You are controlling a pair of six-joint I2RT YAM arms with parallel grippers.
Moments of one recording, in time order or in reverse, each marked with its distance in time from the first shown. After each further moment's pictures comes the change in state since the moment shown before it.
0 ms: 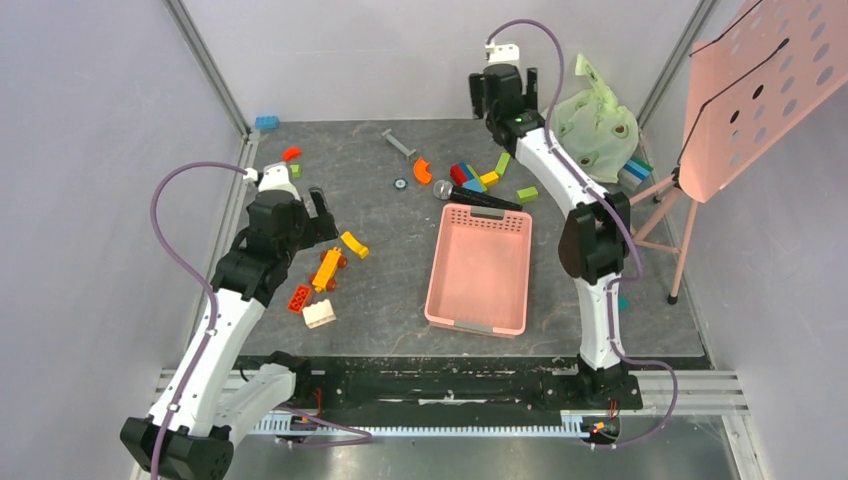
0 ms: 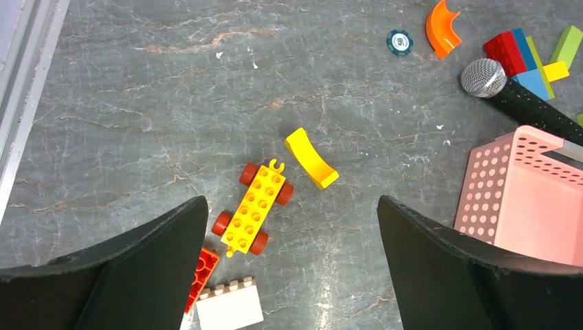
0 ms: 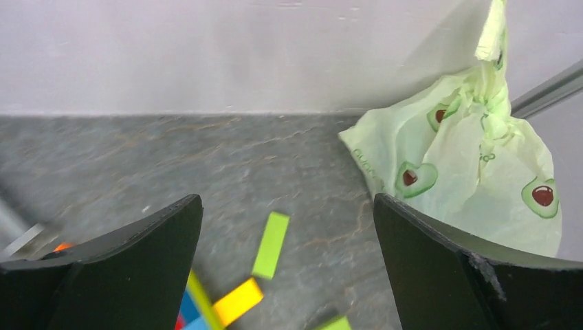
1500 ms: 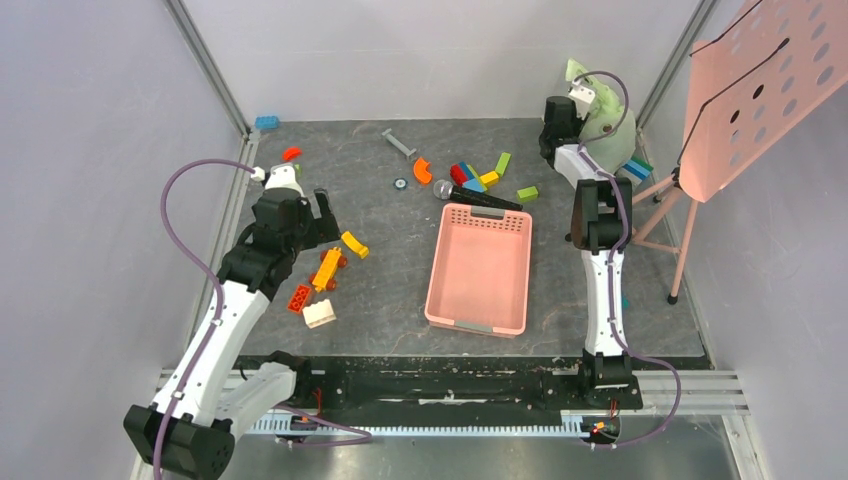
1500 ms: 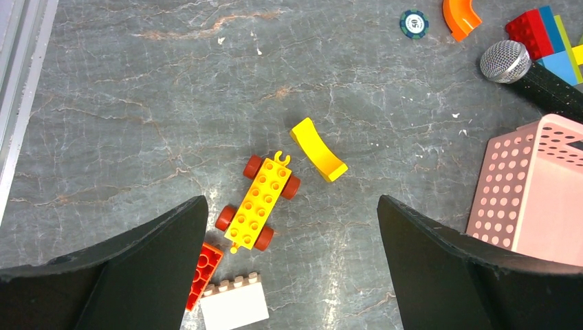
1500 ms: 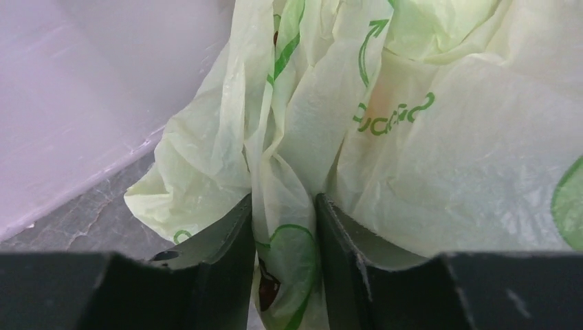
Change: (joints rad) left arm 0.000 0.040 -0.011 0.000 0.000 0.014; right arm -0.369 0.464 0.112 0.285 0.053 0.290
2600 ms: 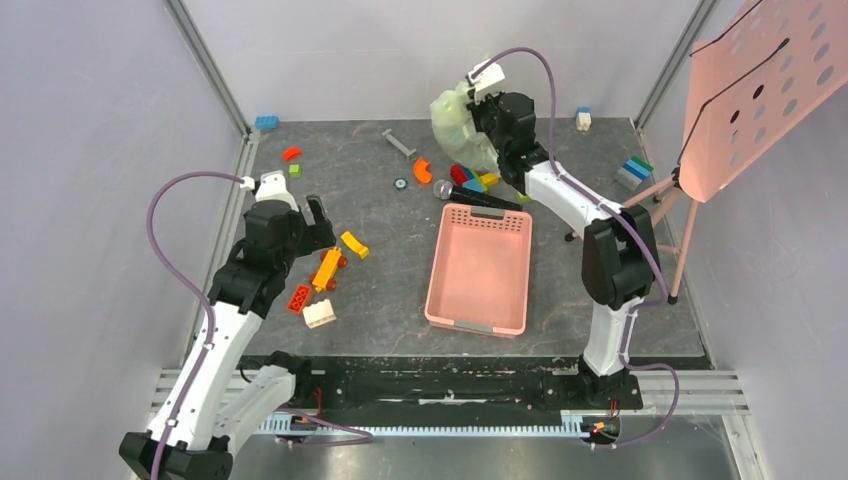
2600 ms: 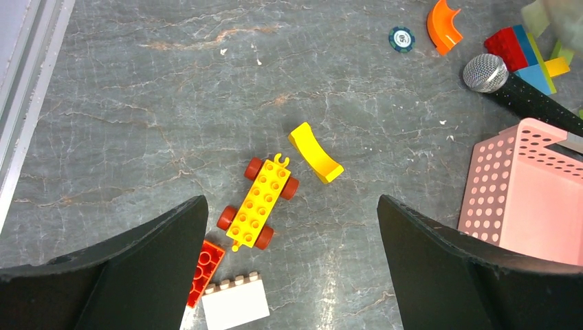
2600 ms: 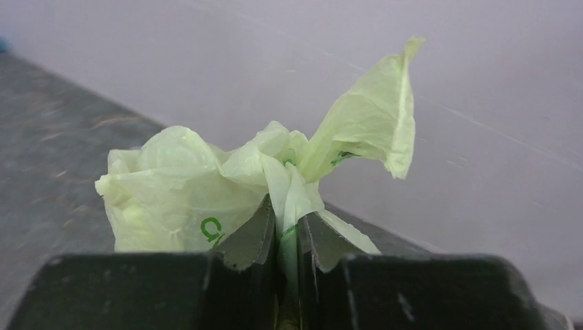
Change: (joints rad) left arm 0.002 -0.109 -0.041 0.003 -0.002 0.001; right arm 0.356 -0.643 -0.552 0.351 -0.463 -0.547
